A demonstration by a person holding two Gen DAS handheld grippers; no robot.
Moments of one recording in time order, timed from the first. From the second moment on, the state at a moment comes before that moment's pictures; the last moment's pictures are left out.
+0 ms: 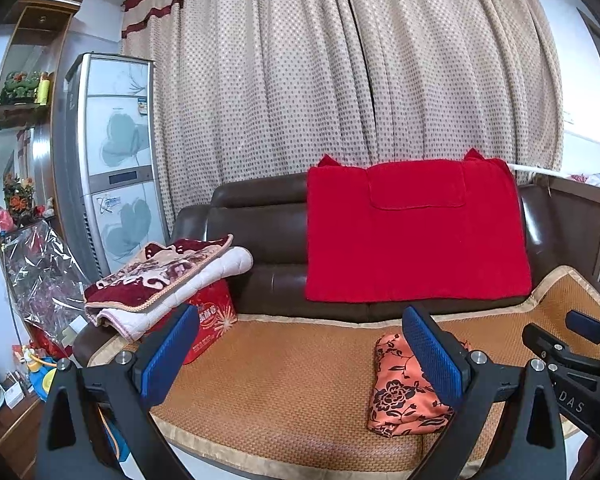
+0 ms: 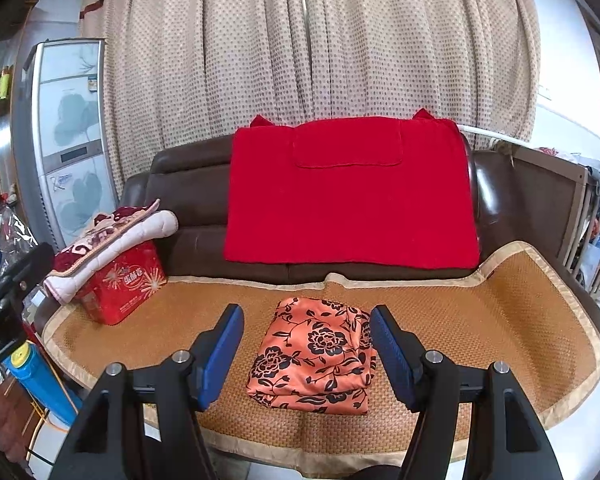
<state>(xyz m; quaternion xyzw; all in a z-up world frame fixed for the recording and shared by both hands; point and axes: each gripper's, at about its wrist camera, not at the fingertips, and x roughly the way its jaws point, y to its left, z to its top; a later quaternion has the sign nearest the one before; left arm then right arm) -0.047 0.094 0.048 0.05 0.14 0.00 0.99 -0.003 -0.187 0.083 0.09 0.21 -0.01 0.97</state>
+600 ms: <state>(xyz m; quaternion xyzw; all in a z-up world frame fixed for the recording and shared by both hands) -0.017 0.083 0.031 0.05 0.17 -0.01 0.98 0.024 -0.190 0.070 0.09 0.23 -0.03 0.97</state>
